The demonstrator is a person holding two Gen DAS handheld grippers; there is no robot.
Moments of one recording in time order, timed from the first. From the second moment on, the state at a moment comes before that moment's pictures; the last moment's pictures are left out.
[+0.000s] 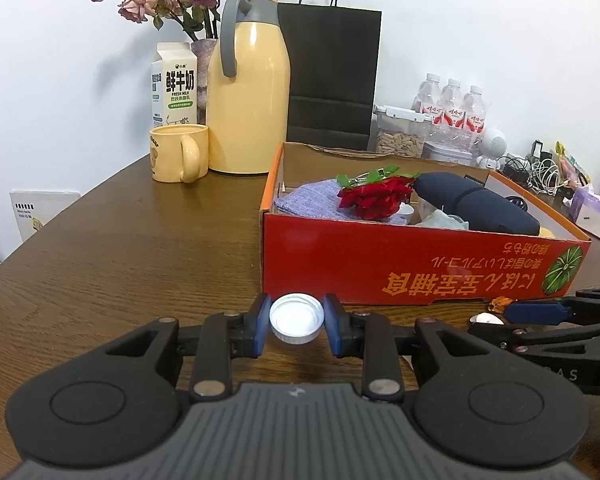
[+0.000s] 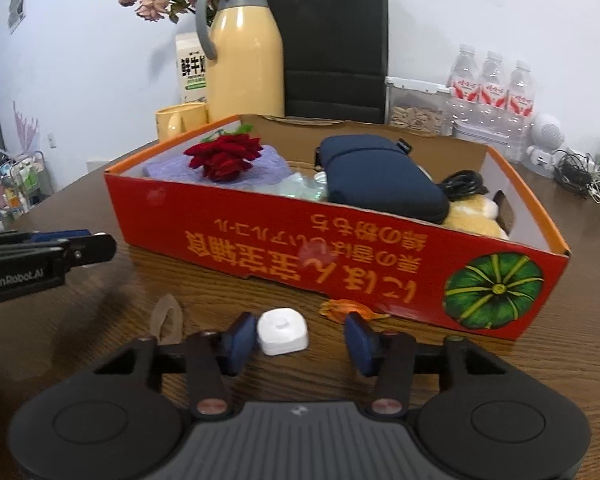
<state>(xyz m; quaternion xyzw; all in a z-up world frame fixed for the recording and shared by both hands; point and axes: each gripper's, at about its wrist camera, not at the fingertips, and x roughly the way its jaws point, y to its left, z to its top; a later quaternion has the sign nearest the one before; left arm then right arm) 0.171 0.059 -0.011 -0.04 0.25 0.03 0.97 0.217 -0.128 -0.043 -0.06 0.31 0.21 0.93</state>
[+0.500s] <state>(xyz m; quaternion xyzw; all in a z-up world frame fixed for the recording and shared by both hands) 0.170 0.058 -0.010 -0.04 0.25 0.04 0.97 0.206 -0.132 -0.037 -0.05 0.28 0.21 0.94</state>
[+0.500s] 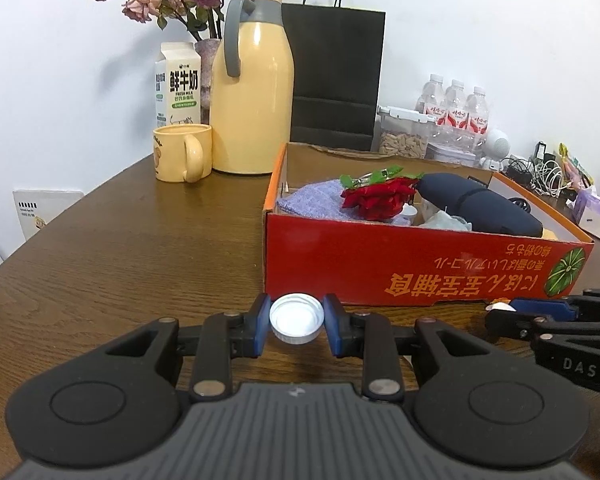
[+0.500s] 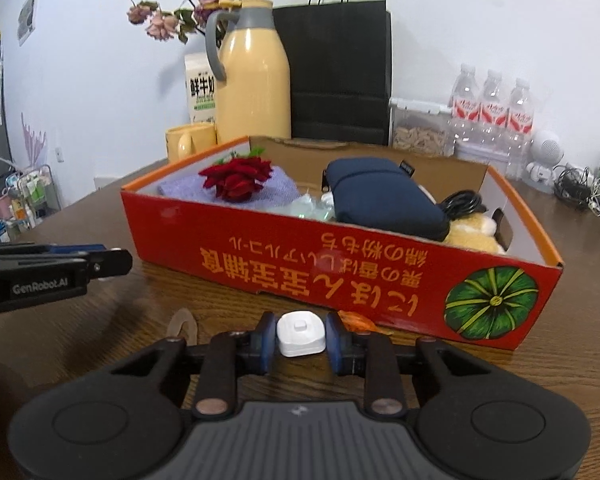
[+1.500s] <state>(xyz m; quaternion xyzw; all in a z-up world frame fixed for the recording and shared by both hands) 0.274 -0.016 0.047 -0.03 0.16 0.02 0.99 0.304 -0.190 0.013 -0.01 0.16 0.14 0.98</state>
